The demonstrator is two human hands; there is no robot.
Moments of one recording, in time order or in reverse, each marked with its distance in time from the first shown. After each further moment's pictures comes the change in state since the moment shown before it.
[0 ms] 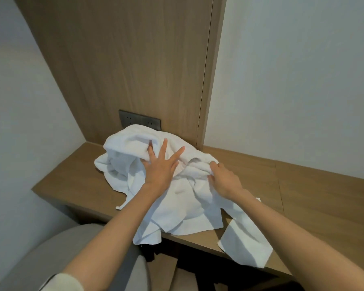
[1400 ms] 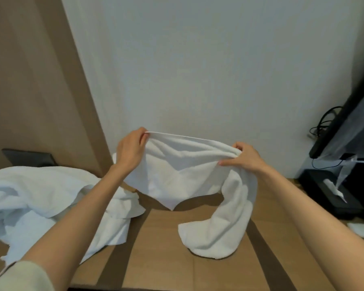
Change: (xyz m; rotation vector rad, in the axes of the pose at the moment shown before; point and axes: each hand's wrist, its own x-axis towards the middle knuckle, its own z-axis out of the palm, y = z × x) left_hand 0.110 0.253 -0.076 -0.485 0.294 0.167; right_hand -0.086 0.319 -0.190 0.576 0.312 0.330
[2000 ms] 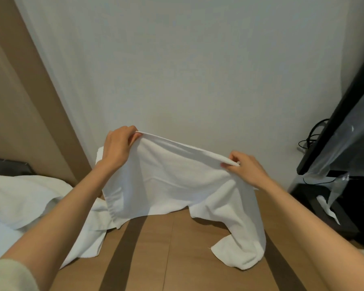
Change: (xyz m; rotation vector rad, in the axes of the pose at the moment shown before) left_hand 0.042 0.062 0.020 0.178 0.081 0.136; right_hand 0.043 0.072 -0.065 -0.199 -0.014 -0.208
